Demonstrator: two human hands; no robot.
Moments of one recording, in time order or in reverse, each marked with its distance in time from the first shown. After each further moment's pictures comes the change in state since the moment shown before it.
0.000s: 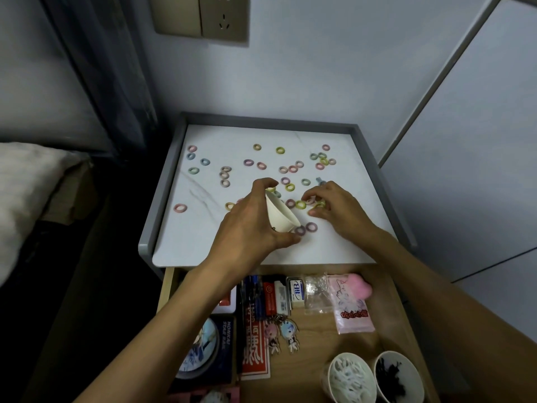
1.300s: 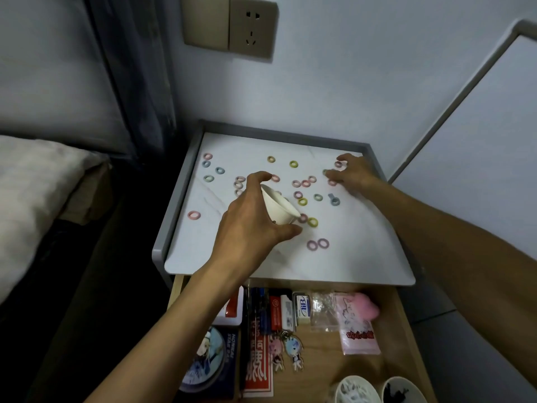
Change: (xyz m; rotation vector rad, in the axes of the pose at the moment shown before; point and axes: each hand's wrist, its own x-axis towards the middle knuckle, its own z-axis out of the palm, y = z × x) left_hand 0.010 -0.005 -0.022 -0.112 0.163 -0.048; right_hand 0.128 0.033 -0.037 -0.023 0.033 0.476
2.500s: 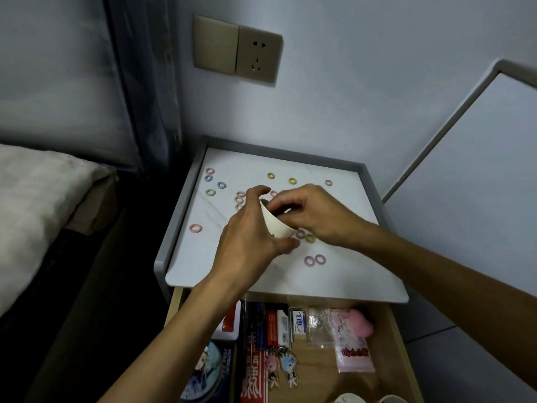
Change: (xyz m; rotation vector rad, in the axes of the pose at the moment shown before) left_hand -0.001 0.002 -0.005 -0.031 0.014 0.015; right_hand -0.182 -0.112 -0.027 0.279 -0.402 -0.709
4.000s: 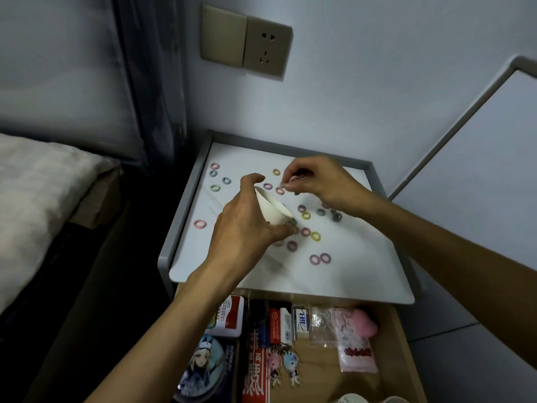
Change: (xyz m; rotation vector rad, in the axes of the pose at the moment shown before) left_hand 0.009 -0.002 -0.014 0.033 0.042 -0.051; right_hand 0.040 0.028 -0.026 -0.026 0.130 0.048
